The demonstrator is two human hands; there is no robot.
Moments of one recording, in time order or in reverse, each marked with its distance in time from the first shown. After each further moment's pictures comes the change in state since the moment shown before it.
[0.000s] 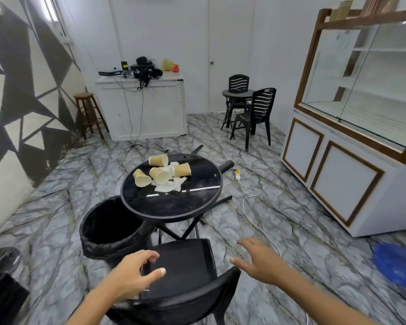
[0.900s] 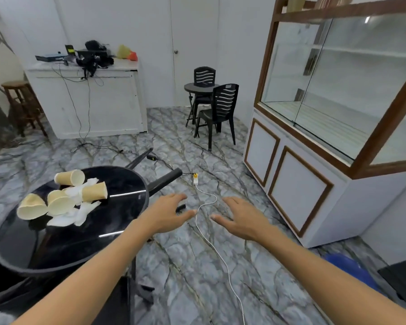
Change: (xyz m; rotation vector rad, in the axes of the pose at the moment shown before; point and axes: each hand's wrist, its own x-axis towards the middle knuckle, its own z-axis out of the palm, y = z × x) left_hand 0.365 0.381 0.070 0.182 -0.033 0.196; right_hand 0.123 0.281 -0.246 -0.144 0.149 0.093
